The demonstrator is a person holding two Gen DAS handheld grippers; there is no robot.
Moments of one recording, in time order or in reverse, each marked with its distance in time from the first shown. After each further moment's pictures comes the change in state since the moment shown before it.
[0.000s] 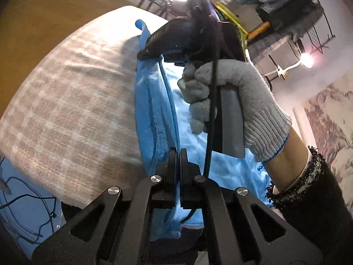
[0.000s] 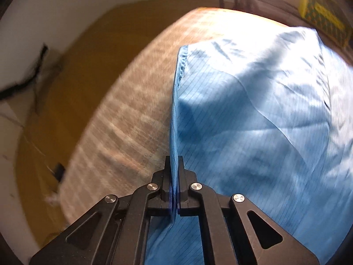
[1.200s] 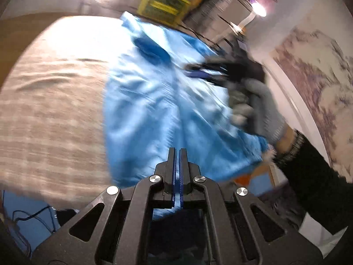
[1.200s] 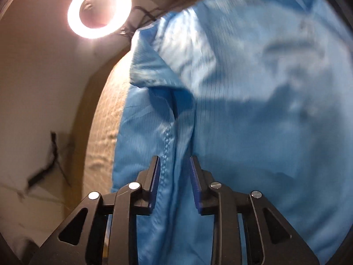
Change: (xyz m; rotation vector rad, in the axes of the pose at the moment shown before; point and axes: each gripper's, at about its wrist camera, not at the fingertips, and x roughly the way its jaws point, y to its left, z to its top) left arm 0.003 -0.080 -0.043 0.284 0.072 -0.097; right arm -0.145 -0.239 -0.125 0.435 -0.212 0.126
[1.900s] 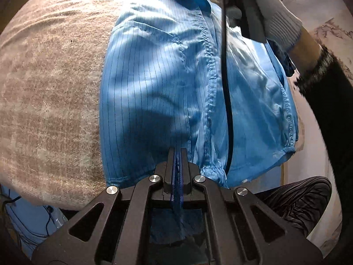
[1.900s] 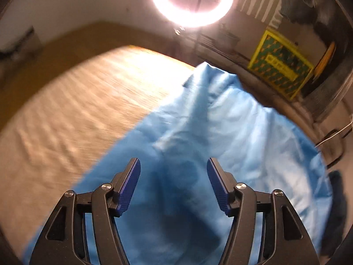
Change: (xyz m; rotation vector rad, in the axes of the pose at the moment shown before) left arm 0.102 0.023 -0.025 -0.077 0.272 0.092; right arm 0.115 0.116 0.066 -0.764 -0.104 -0.463
